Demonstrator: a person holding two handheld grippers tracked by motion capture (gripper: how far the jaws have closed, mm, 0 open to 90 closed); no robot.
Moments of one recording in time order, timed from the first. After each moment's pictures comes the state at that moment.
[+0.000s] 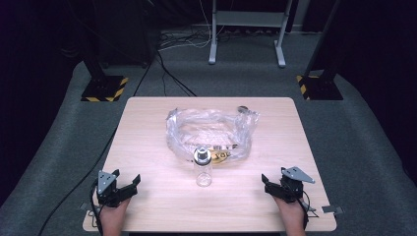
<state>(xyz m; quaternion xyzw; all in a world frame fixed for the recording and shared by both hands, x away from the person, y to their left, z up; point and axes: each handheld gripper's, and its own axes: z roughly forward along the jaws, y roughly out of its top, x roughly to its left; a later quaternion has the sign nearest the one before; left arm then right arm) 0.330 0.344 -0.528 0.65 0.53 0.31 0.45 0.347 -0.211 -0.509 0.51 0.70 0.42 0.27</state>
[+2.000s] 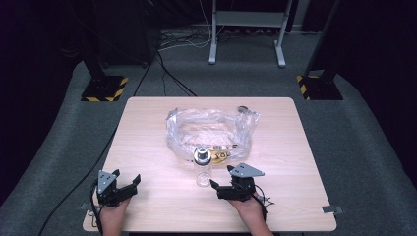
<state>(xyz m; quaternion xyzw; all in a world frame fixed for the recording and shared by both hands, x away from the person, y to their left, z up) 0.331 0.344 -0.528 0.65 0.53 0.31 0.45 0.349 -0.073 -0.485 0.37 0.77 0.50 0.16</state>
